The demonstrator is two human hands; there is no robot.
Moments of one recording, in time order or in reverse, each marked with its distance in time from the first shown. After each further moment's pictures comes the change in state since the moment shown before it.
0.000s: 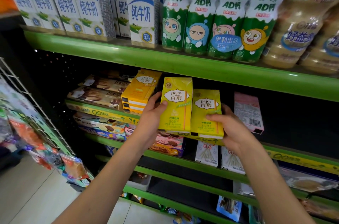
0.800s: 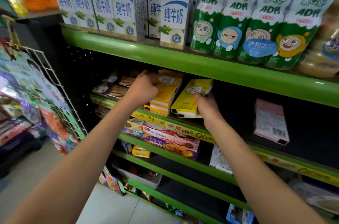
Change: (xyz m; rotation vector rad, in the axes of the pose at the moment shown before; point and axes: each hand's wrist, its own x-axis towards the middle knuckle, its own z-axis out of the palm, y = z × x) left_hand 0.058 0.081 -0.073 1.161 0.110 0.239; right_hand 0.068 0.005 0.114 -0.496 0.219 -0.100
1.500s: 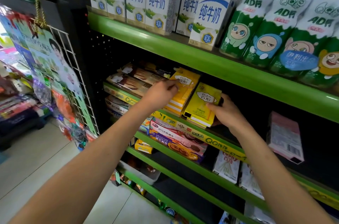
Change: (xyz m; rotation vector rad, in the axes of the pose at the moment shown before) left_hand -0.004 -0.029 0.031 -0.145 0.020 0.049; right_hand 0.010 0.003 -0.026 -0.315 -0.189 -0.149
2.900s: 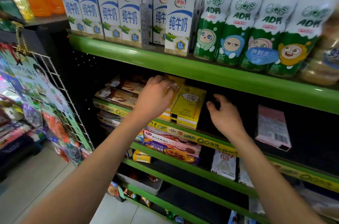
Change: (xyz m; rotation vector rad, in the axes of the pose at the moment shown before) left_hand -0.019 0.053 -0.009 0.259 0.182 0.249; right_hand -0.038 0.005 -0.022 -0.289 0.280 -0.183
